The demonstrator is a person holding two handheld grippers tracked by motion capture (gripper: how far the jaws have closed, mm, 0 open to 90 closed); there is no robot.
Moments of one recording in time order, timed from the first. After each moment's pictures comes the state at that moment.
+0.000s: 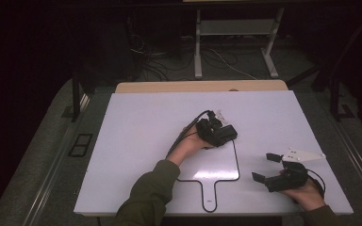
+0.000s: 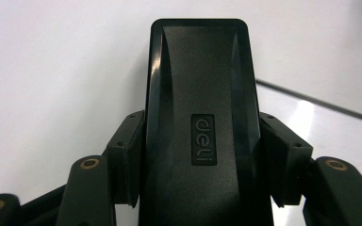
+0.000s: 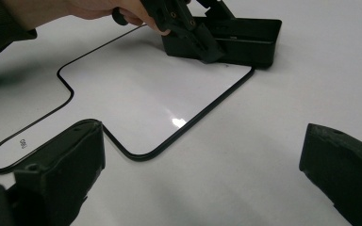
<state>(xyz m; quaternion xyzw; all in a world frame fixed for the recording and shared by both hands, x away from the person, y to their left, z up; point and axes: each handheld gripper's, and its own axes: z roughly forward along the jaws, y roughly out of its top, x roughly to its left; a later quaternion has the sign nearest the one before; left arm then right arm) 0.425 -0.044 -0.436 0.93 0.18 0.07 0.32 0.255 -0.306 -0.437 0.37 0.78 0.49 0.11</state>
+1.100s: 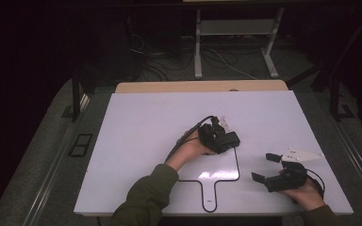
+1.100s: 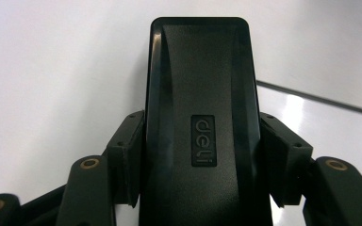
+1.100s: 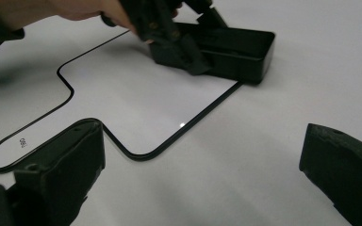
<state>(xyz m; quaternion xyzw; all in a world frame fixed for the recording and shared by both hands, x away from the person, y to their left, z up) 0.412 -0.055 -0.434 0.94 0.14 0.06 0.30 0.255 -0.304 -0.438 0.37 0.79 0.48 0.11</state>
